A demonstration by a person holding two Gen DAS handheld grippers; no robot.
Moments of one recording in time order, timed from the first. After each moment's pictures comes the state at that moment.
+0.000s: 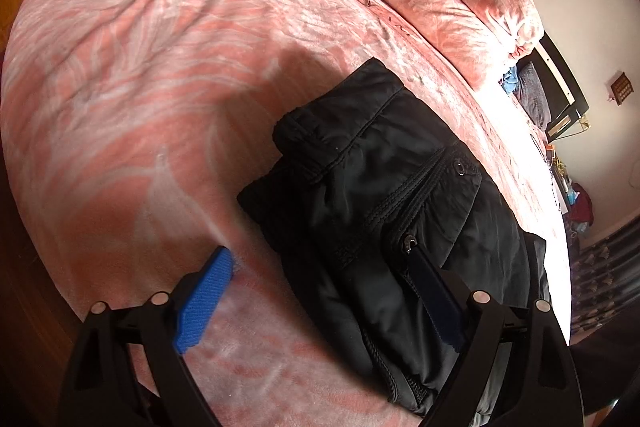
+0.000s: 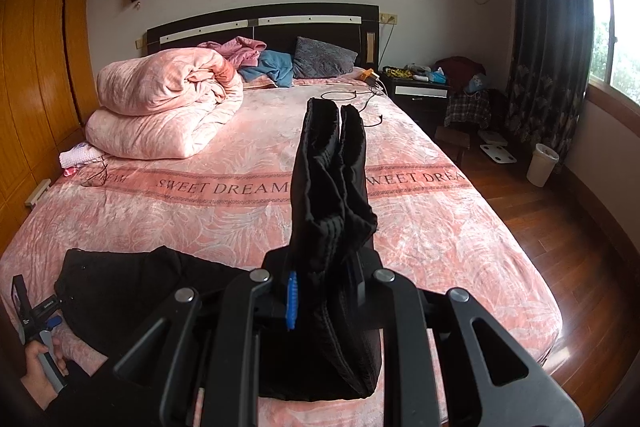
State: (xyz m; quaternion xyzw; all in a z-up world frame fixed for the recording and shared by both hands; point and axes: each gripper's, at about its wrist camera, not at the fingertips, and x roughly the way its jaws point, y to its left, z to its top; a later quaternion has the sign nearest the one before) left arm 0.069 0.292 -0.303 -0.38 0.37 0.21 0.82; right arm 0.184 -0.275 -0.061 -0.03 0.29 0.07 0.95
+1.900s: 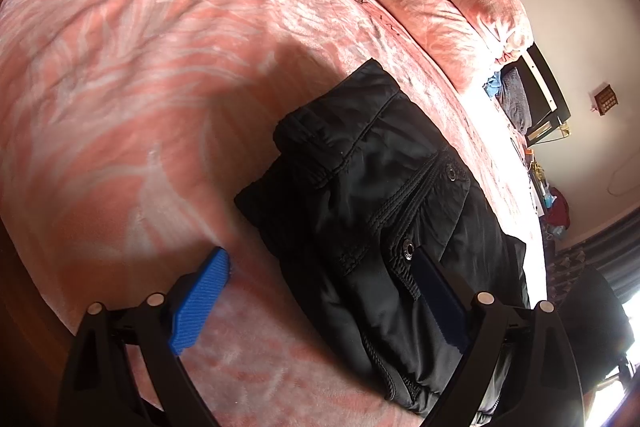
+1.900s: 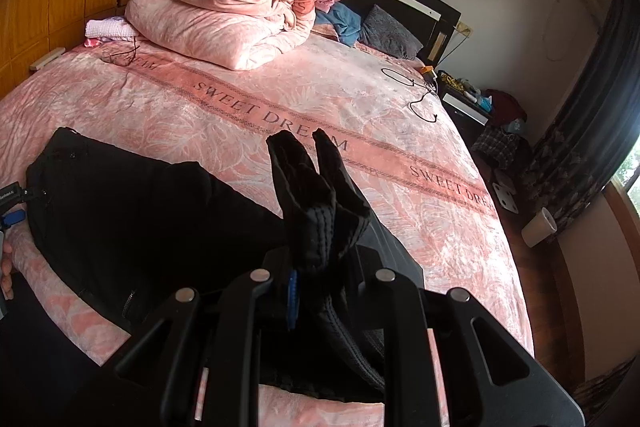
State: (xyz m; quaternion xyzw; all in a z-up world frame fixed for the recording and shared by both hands) left arm 0.061 0.307 -0.311 -0.42 0.36 0.16 0.82; right arm 0.196 -0.112 -0.142 -0.22 0.34 0.10 0.91
